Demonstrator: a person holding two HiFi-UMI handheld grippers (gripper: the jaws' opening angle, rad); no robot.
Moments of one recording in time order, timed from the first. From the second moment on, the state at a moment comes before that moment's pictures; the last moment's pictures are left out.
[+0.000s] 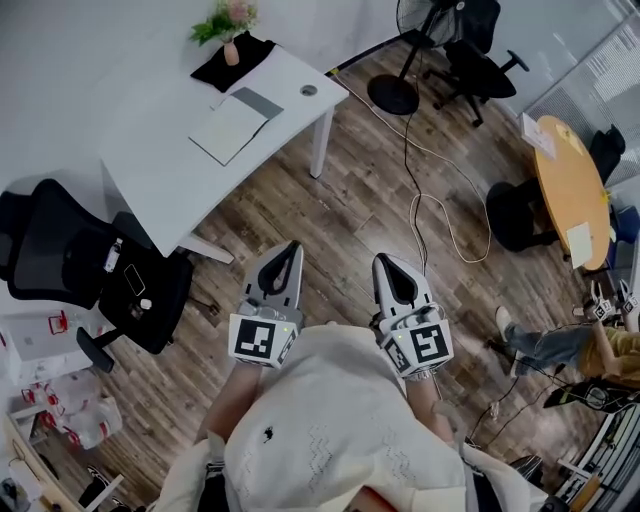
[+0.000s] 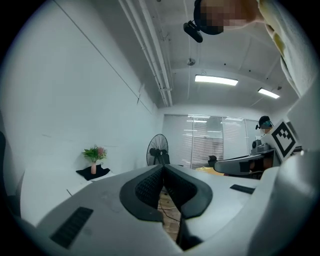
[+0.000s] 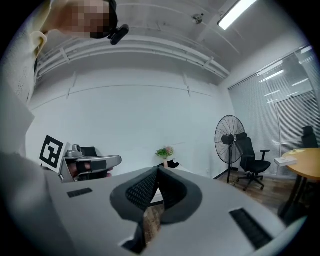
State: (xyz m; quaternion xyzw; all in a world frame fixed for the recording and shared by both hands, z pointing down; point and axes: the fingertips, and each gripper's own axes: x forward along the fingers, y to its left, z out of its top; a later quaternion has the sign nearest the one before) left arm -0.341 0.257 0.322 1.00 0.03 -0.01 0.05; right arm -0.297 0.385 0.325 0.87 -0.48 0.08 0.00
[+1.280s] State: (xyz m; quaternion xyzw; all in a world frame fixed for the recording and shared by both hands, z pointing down) left arm -0.270 0.126 0.337 1.00 0.07 0.00 0.06; right arm -0.231 0.252 0.343 0.89 -0.44 0.11 0.00
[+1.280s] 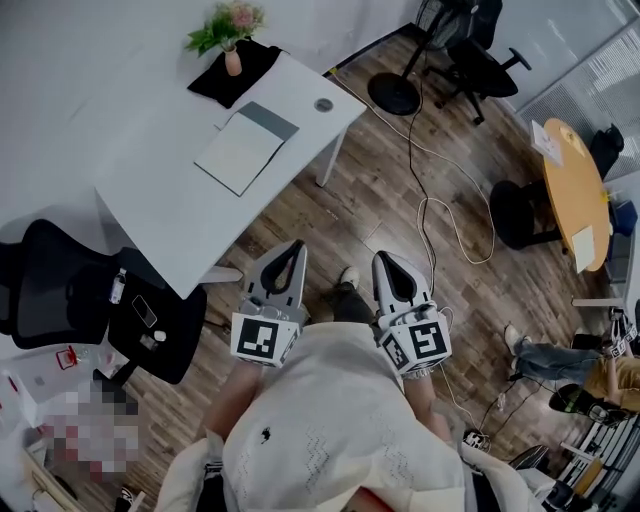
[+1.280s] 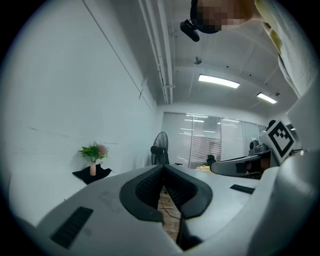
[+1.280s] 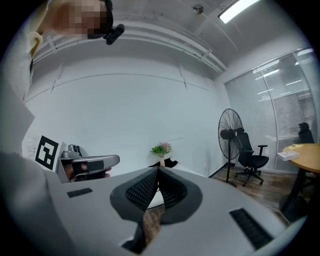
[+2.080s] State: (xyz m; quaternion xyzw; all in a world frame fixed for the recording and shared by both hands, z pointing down) left arm -0.189 0.101 0.351 1.00 -0.02 0.03 0.04; right arm -0.121 0.221 0.364 0.86 -0.50 0.13 0.00
